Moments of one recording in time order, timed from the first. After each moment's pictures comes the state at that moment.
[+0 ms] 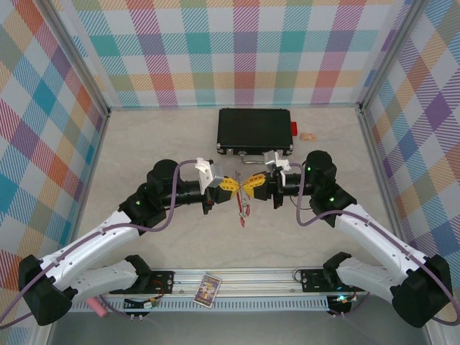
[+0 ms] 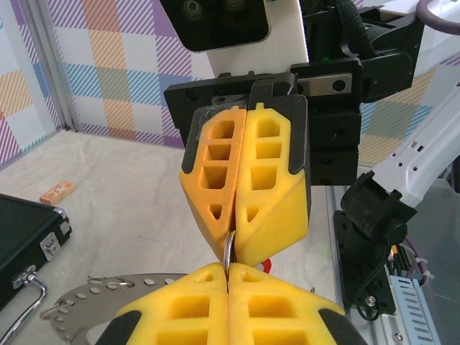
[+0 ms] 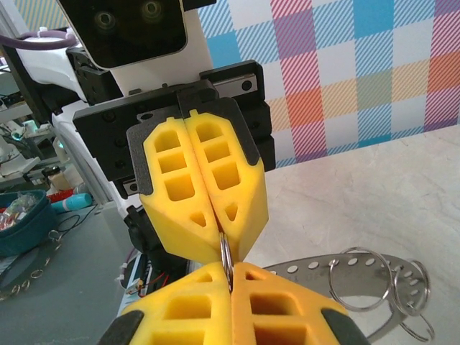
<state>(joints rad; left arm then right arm) -0.78 0.99 0.84 -0.03 0.56 0.07 0.58 1.01 0.75 0.16 -1.00 0.13</state>
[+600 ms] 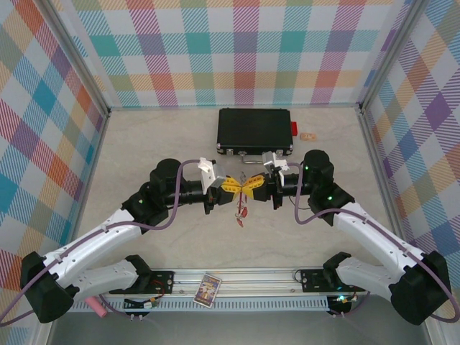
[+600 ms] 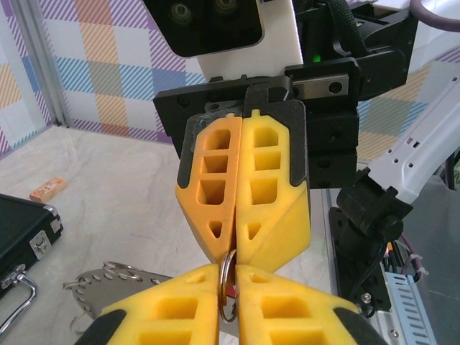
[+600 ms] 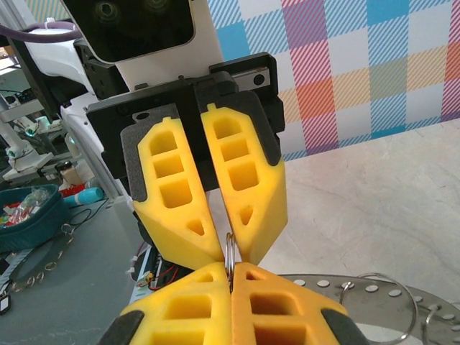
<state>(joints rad) -0.78 1.01 0.84 -0.02 0.58 0.07 0.58 1.04 0.75 0.16 -1.03 0.13</state>
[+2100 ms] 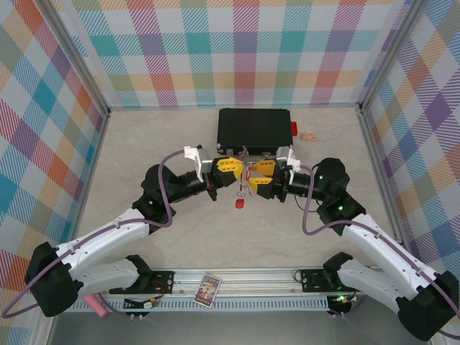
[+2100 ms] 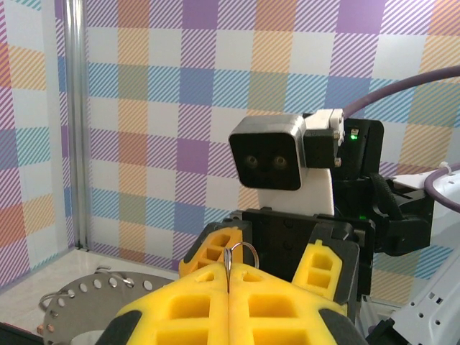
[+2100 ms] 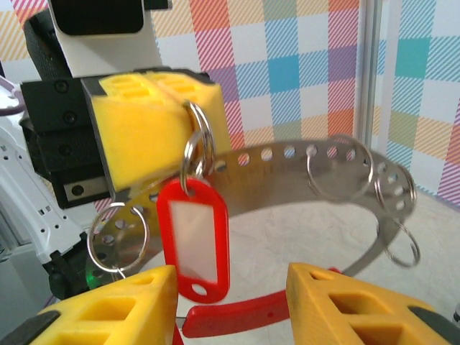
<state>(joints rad) -0.78 1.07 0.75 0.61 0.50 -0.21 0.58 0.90 0.72 0.21 -0.75 0.13</state>
